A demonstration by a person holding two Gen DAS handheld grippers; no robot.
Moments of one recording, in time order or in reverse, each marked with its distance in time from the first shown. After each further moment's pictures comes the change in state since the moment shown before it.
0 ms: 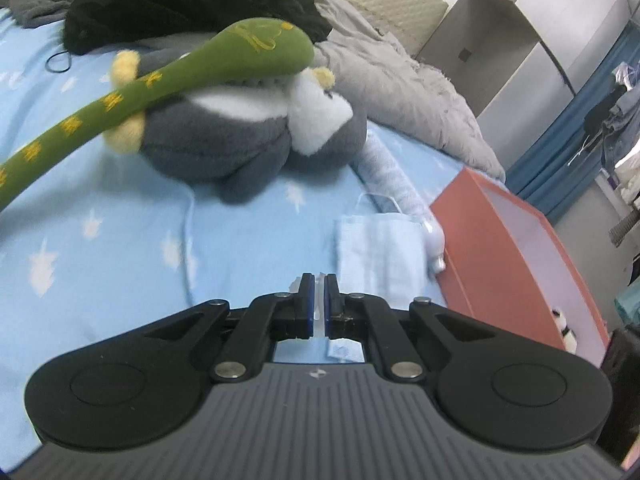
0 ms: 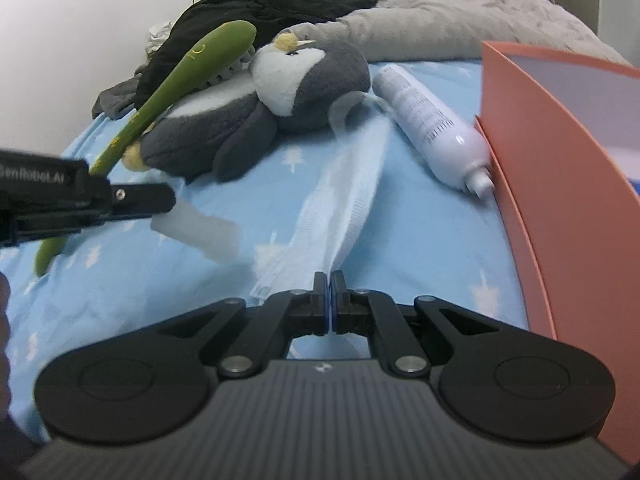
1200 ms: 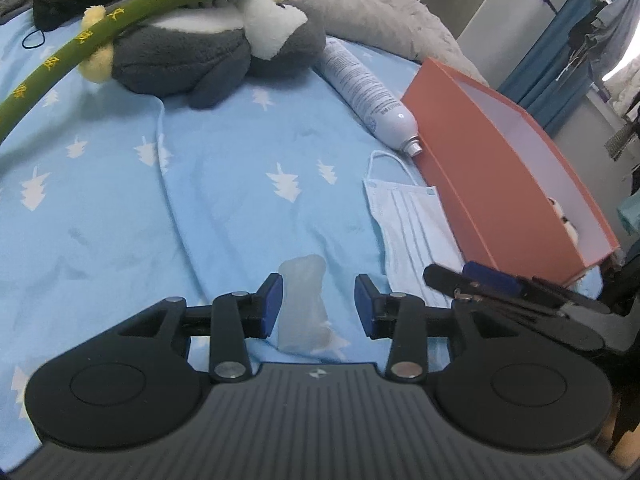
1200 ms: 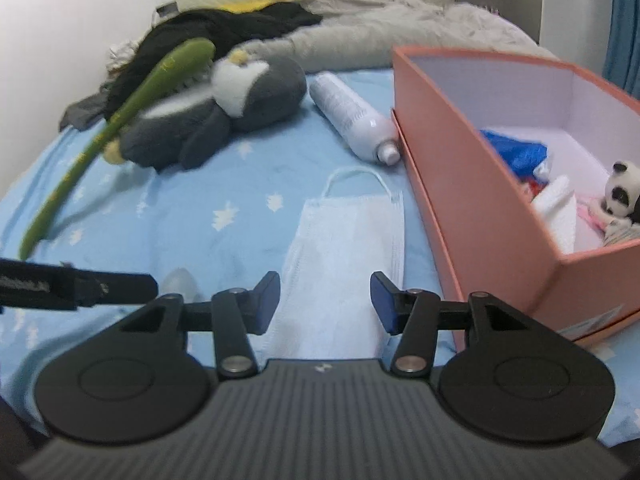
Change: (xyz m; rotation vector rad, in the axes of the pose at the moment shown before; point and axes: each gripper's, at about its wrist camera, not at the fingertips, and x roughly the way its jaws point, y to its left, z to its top) left arm -0.009 -0.029 -0.056 0.147 0.178 0.007; right arm -0.055 -0.013 -0.046 0.043 -0.051 -0.156
